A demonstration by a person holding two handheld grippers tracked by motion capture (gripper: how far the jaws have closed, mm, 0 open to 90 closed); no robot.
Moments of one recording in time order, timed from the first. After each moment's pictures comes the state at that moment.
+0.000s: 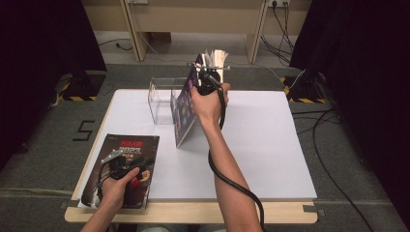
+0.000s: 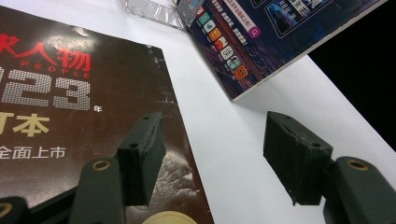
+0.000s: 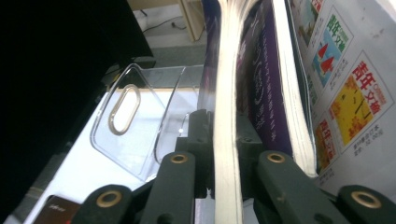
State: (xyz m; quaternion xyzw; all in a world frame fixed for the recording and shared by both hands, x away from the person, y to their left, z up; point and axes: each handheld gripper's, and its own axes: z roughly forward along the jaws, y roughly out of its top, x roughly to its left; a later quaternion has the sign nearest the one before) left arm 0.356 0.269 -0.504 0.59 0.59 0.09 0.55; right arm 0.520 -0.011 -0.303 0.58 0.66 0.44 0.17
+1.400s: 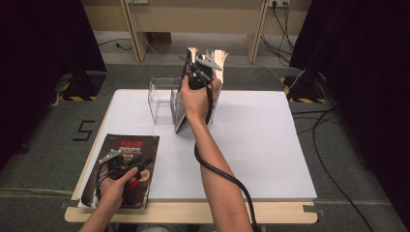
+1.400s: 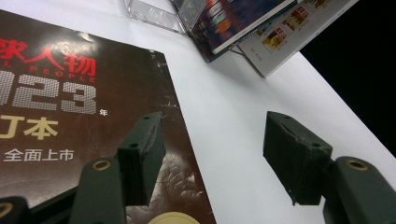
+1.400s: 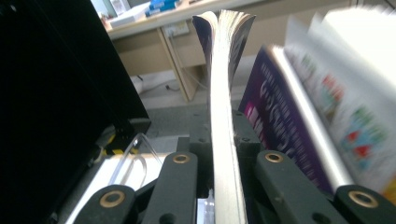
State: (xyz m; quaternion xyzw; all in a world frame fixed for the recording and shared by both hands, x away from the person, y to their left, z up) left arm 0.356 0.274 -0.502 0.58 0.58 0.10 0.55; right arm 0.532 0.021 -0.305 0.57 0.59 0.51 0.26
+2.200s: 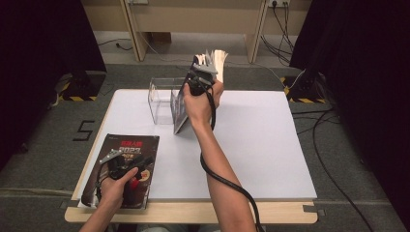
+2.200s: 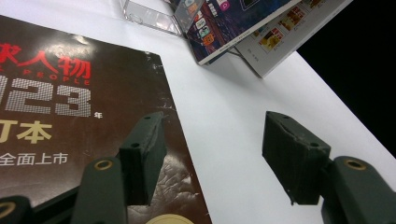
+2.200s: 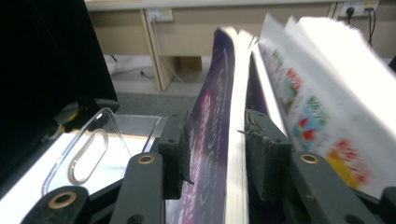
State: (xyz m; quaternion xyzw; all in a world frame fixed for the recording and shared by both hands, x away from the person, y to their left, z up) left arm 0.355 0.271 -0.502 0.59 0.58 0.10 0.56; right arm 0.516 0.009 -0.306 0.54 0.63 0.46 0.33
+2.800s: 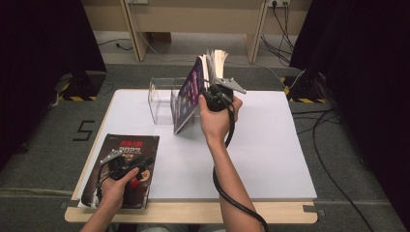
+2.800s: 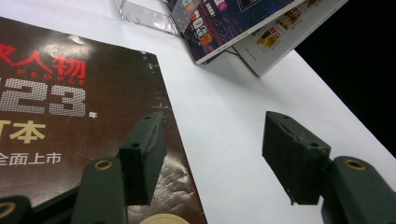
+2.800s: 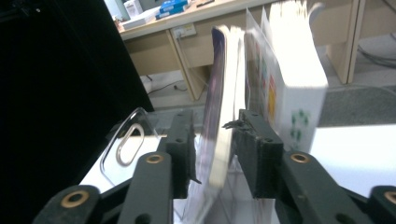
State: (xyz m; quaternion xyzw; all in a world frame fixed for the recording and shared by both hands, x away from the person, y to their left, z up) left arm 0.354 0.268 -0.501 0.59 0.58 0.10 0.56; right arm 0.463 -0.038 -0.313 0.55 0.59 0.53 0.25
